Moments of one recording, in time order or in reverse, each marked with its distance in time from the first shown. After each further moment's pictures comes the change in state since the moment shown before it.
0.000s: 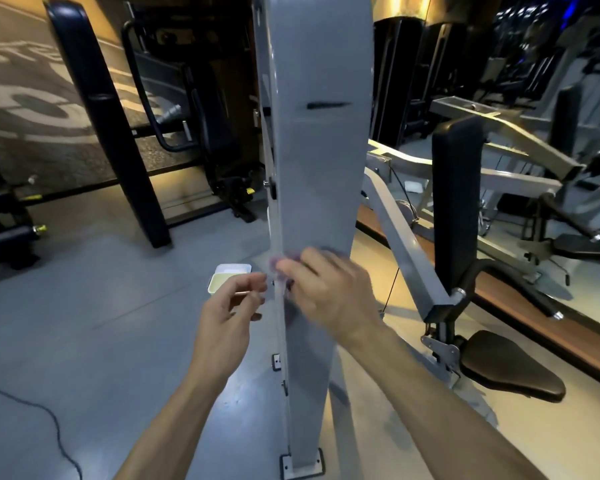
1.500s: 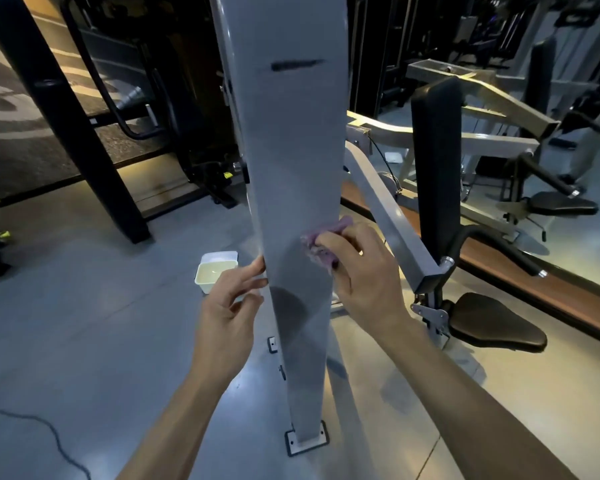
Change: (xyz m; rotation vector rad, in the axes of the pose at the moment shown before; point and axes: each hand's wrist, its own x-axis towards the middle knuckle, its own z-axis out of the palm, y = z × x) left_hand 0.008 -0.019 0.012 0.092 -0.145 0.123; right_hand -0.039 0.049 -0.003 0.123 -0.021 0.243
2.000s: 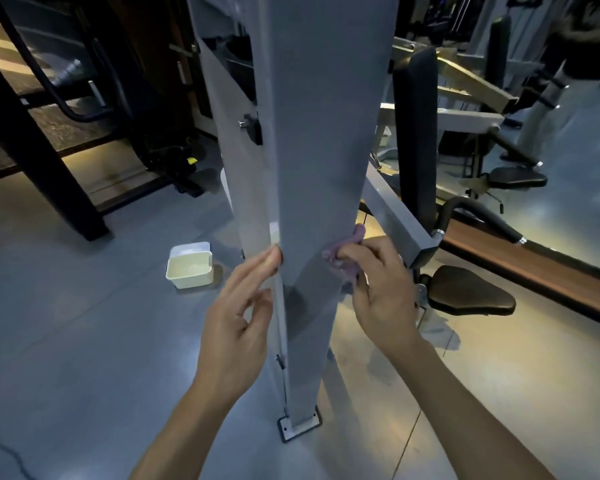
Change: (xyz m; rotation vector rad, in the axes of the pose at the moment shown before) left_hand -0.001 -0.039 -0.019 0.026 -0.196 0.226; right_hand -0.058 -0.018 0.023 -0.071 -0.033 0.262
